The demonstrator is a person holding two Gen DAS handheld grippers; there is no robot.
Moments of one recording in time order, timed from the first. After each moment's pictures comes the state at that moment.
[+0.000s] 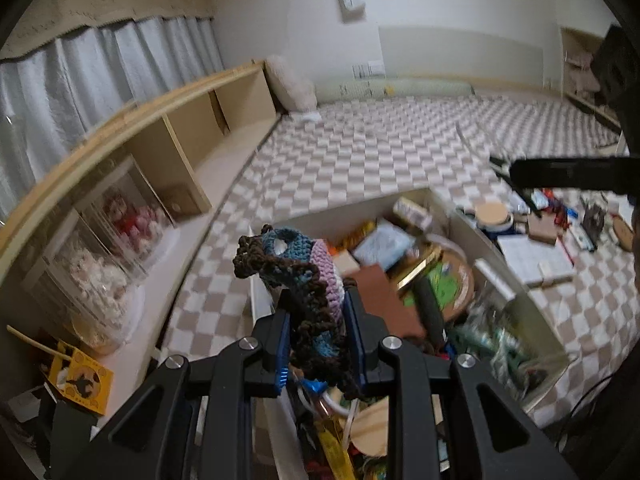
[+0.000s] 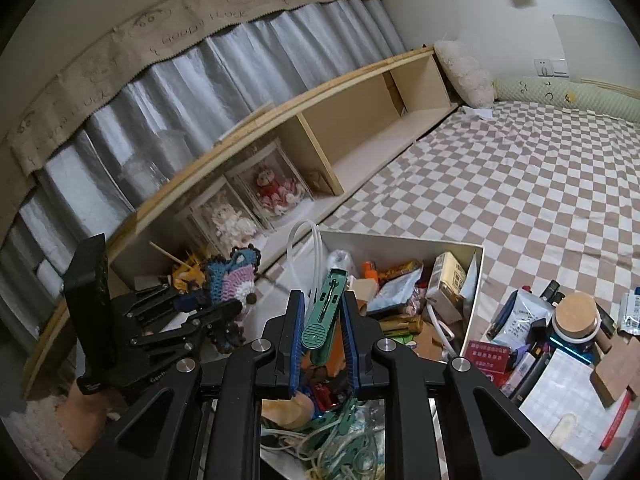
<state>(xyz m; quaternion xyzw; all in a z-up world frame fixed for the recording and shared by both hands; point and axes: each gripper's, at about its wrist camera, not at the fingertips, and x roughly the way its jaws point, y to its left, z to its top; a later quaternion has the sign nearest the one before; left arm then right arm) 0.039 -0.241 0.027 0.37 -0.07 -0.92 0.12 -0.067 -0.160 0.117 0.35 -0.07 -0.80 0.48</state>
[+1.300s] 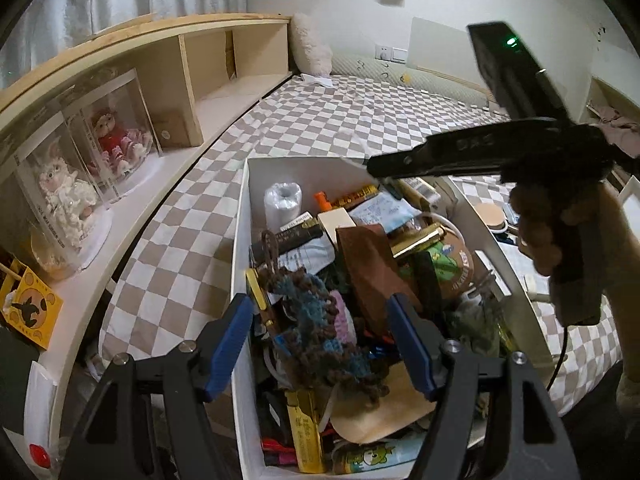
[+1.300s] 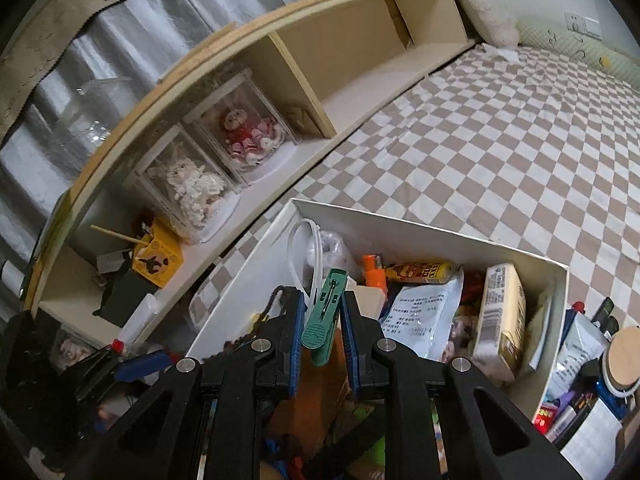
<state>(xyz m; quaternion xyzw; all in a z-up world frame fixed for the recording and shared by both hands) 0.045 -0.269 0.000 0.40 0.06 -0.91 0.12 -0.150 -0.274 0.059 0.46 -0.02 -0.75 0.47</state>
